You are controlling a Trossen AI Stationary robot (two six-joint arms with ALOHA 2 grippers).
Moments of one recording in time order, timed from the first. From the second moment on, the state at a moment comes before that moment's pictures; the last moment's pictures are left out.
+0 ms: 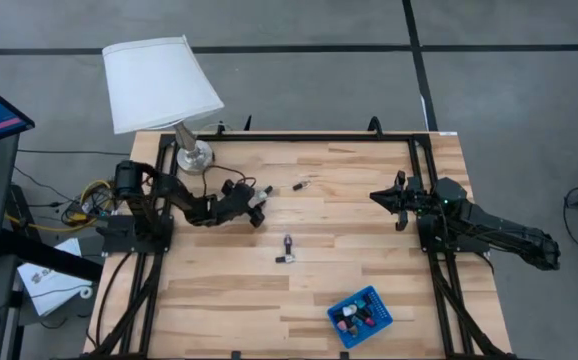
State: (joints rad) left arm 0.15 1.80 0.39 0.77 -0.55 -0.34; right arm -0.40 0.07 0.01 0.05 -0.23 0.25
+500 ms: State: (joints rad) left arm 0.11 2.03 0.40 1.06 -0.64 -0.37; right arm -0.40 0.07 0.01 0.05 -0.23 0.25
